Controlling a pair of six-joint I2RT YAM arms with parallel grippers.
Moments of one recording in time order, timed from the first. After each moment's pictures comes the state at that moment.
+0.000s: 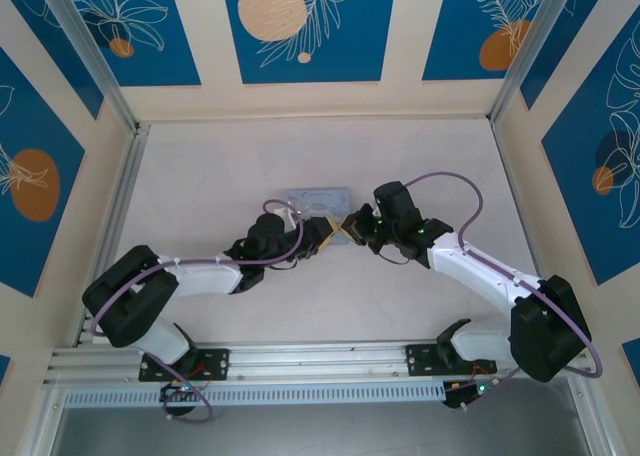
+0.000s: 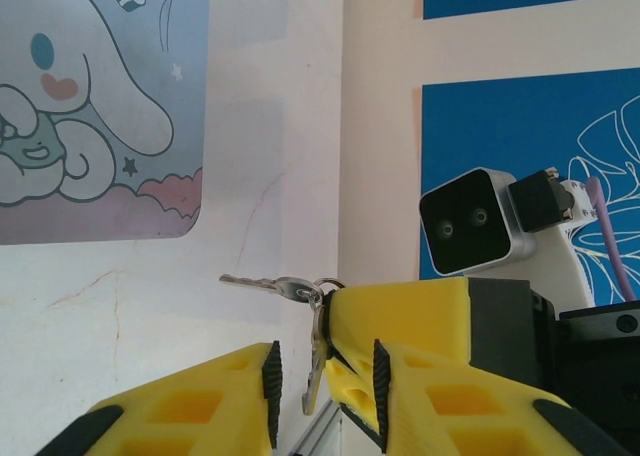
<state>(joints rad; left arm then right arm) -0.81 1.53 0.60 0.69 0.25 -1.38 0.57 1.25 0.78 -0.25 -0.30 1.27</state>
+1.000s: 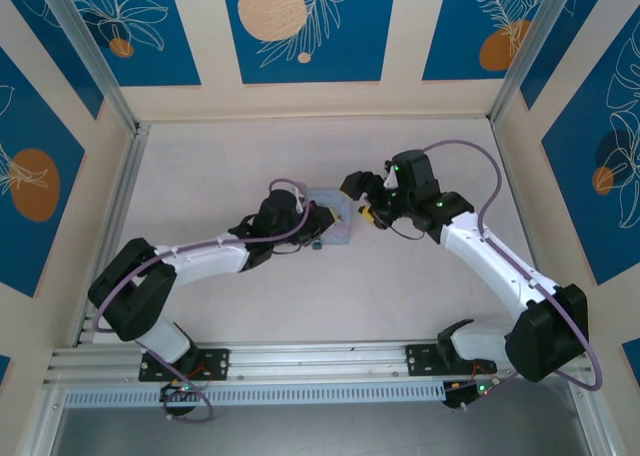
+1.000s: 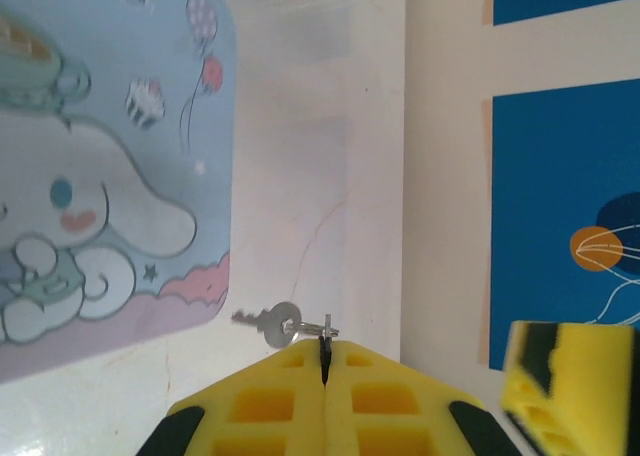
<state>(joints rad) -0.75 1.56 0.85 0.29 0.25 -1.22 0.43 1.26 1.07 -0.48 -0.42 1.07</state>
